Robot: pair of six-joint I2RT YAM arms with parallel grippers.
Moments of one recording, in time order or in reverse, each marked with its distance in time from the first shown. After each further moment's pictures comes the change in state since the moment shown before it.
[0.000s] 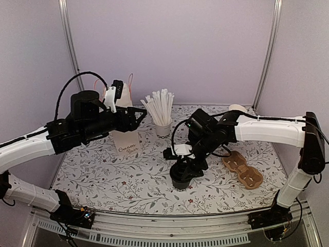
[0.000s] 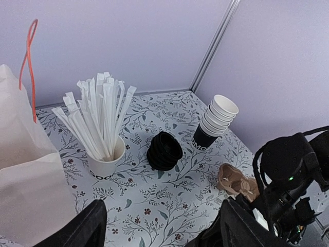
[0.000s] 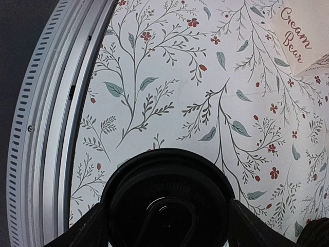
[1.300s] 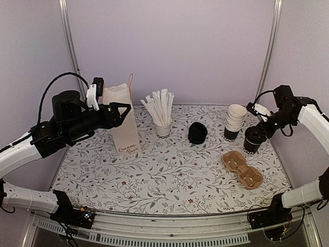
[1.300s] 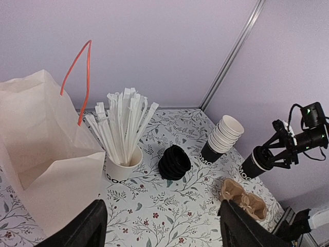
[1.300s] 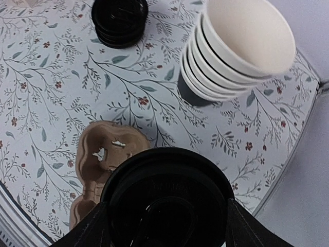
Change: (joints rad) left arm 0.050 -0.159 -0.031 -0.074 -0.043 -0.045; right arm -0.842 -0.441 -0.098 -0.258 0.141 0.070
